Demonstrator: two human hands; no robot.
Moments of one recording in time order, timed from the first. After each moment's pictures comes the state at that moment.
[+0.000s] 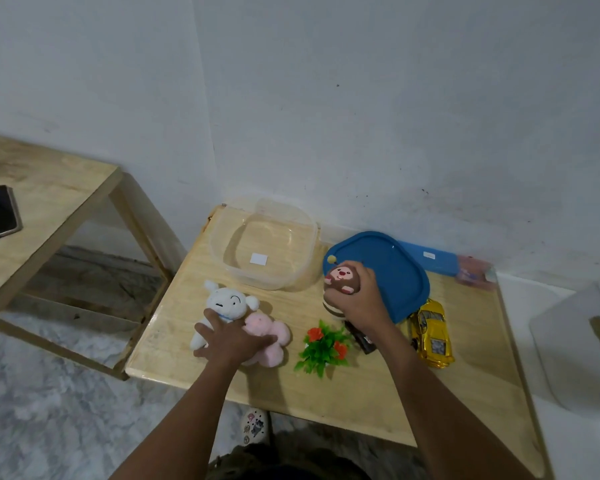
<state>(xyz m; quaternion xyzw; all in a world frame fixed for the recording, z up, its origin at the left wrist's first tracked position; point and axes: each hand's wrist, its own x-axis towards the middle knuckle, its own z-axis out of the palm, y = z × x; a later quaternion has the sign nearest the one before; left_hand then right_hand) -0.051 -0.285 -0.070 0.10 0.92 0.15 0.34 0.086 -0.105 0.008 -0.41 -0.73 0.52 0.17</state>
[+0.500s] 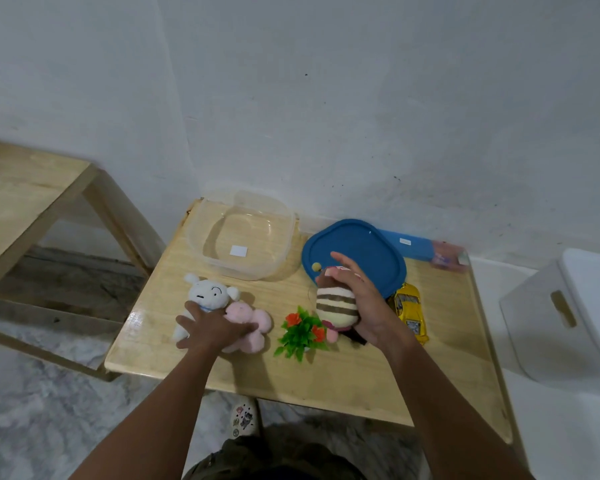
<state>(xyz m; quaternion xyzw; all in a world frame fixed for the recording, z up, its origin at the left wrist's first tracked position) -0.048 -0.279 -0.062 0.09 0.93 0.14 0.33 0.136 -0.113 0.047 -0.35 -0.50 0.78 0.12</state>
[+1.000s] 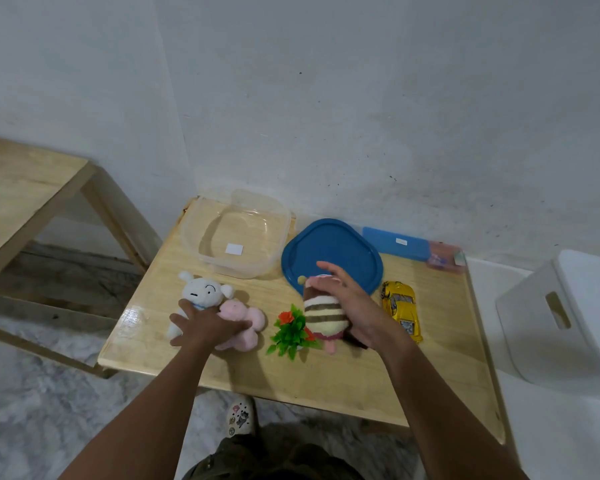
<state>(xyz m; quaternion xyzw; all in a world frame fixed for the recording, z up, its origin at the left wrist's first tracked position) -0.047 -0.277 -0.063 0.07 0.93 0.14 0.33 0.139 -0.118 0.063 -0.38 -0.57 0.73 0.02</state>
